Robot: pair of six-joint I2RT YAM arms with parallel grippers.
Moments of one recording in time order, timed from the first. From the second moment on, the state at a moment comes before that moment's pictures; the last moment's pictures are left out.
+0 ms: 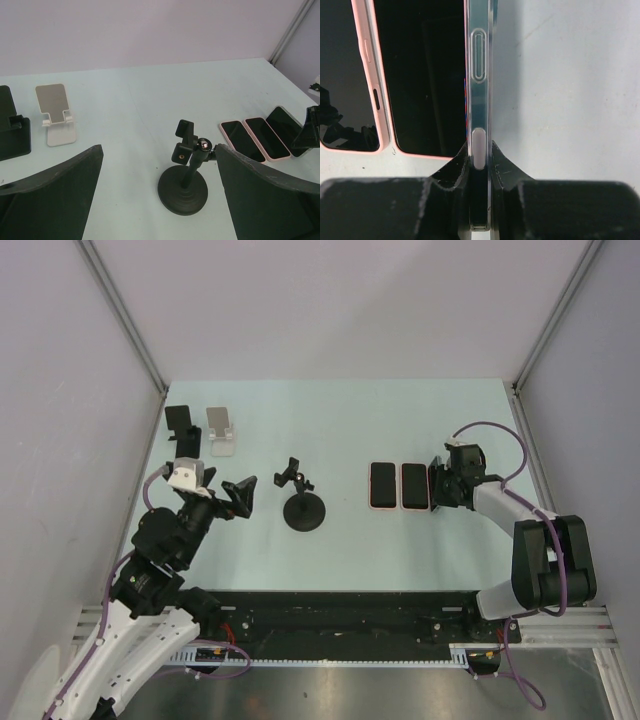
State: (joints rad) left arm -0.56 0.42 0.68 -0.25 -0.24 -0.13; right arm 0.12 1.45 0.77 -0.27 -0.03 0.25
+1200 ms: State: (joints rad) left arm -0.56 0.42 0.67 -0.25 -0.24 -0.13; right arm -0.10 1.56 0.75 -0.16 -0.33 0.25
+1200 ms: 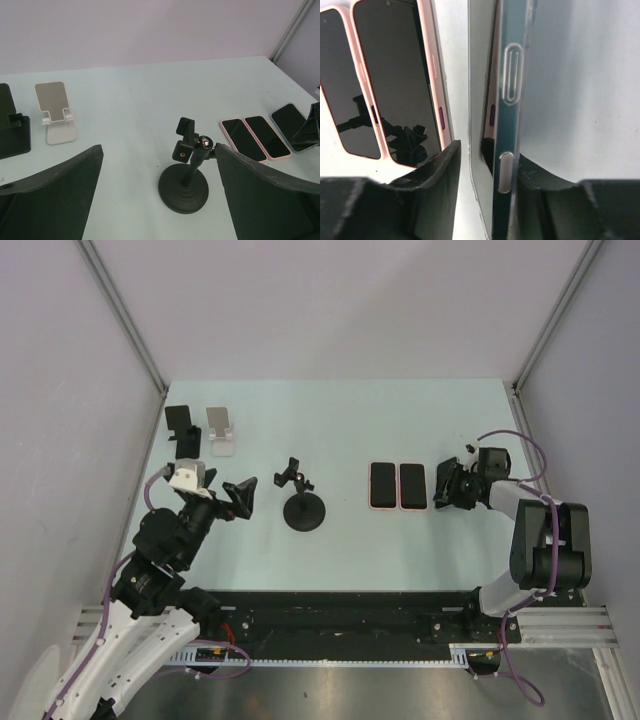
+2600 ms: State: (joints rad) left arm -0.56 0.41 0.67 -0.25 -0.24 -0.13; right arm -0.06 1.66 0.88 -0.12 -0.12 0.19
